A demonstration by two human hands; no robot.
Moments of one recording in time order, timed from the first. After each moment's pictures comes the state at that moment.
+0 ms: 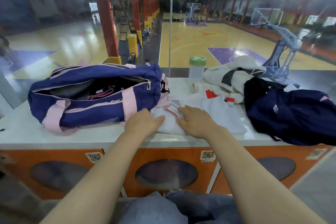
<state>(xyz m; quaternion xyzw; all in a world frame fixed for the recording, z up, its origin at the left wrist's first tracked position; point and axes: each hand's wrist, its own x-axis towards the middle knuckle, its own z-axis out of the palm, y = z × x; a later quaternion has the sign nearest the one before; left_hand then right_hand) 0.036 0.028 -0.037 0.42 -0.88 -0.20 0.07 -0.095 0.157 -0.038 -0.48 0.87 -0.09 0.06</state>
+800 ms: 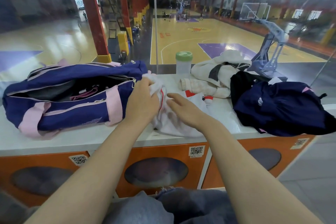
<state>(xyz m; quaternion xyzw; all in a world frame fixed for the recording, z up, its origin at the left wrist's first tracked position) 0.007 0.065 0.010 0.29 -0.84 -0.30 0.34 -0.096 0.168 -0.017 -0.41 0.78 -0.42 0.23</state>
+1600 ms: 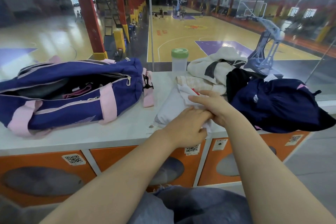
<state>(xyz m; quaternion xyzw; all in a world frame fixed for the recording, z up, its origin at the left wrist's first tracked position) -0.036 0.141 -0.038 -0.08 -0.96 -0.21 0.14 -0.152 0.221 -0.017 -0.21 0.71 -0.60 0.30</state>
